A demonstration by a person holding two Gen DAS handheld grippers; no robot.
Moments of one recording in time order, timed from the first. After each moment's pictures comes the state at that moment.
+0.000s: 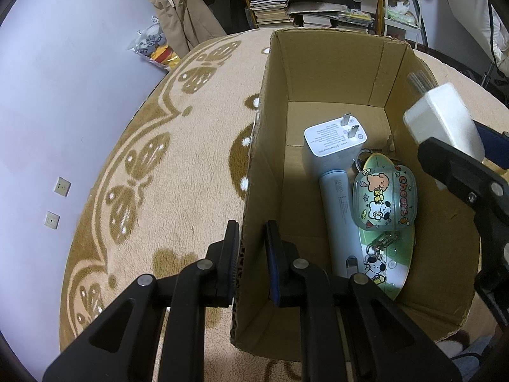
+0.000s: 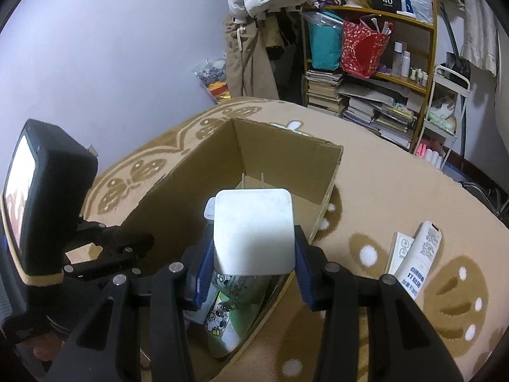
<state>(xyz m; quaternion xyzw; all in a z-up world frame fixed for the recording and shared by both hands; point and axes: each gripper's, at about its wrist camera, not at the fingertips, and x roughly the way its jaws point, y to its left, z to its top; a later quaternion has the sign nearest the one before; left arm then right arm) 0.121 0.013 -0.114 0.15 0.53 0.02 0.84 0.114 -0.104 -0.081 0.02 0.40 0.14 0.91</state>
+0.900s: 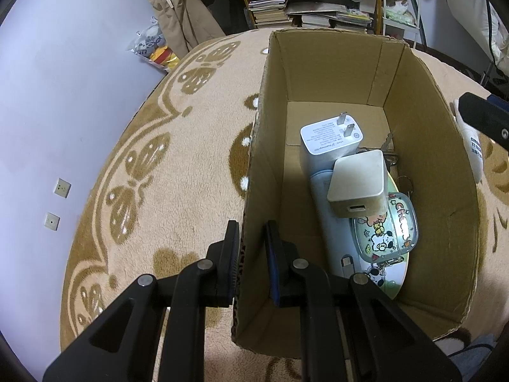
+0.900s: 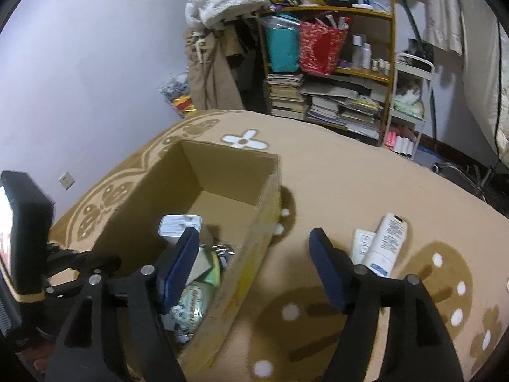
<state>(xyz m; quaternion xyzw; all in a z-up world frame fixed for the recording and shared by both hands) 0.118 0.014 -0.114 0.16 0.53 0.01 0.84 0.120 -0.146 -0.072 0.06 0.39 0.06 0.92</state>
